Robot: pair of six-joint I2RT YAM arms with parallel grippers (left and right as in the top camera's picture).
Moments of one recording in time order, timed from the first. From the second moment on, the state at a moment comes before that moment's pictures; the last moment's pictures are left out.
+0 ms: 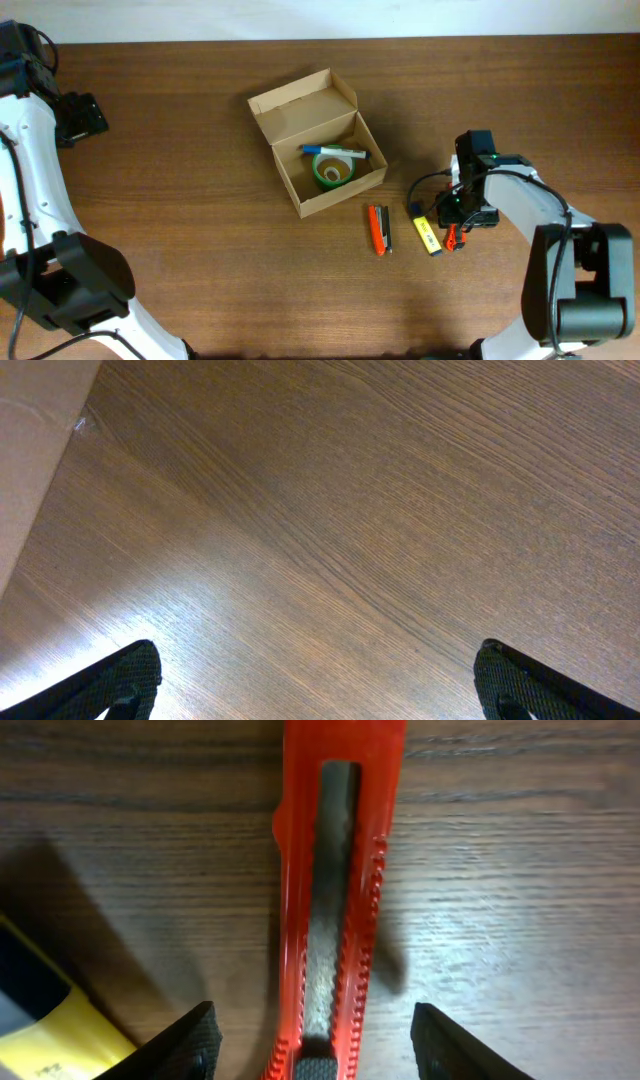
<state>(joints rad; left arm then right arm) 0.37 1.96 2.03 -1.30 -0.26 -0.12 0.00 1.77 1.01 -0.79 0.07 0.02</state>
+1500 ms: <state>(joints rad) 0.37 1.96 2.03 -1.30 -0.26 -0.12 0.14 1.72 1.80 -1.07 0.00 -0.29</state>
